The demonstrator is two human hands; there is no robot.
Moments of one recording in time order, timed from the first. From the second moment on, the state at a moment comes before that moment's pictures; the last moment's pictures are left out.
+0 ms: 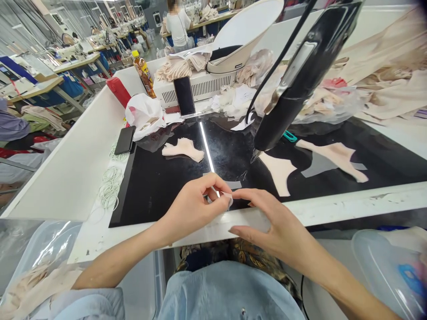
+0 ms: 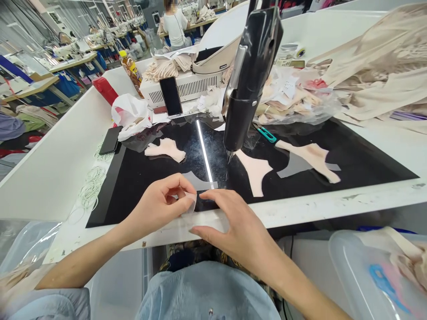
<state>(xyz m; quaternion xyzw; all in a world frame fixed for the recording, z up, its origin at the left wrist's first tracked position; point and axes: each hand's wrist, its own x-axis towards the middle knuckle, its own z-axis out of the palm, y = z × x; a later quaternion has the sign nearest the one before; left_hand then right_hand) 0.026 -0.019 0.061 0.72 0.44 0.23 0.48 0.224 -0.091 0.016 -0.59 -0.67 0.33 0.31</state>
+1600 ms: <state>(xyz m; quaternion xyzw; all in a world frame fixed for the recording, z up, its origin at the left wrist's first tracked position) 0.009 0.003 0.022 0.55 0.42 0.26 0.67 0.212 -0.034 0.004 -0.54 -0.58 0.45 0.42</state>
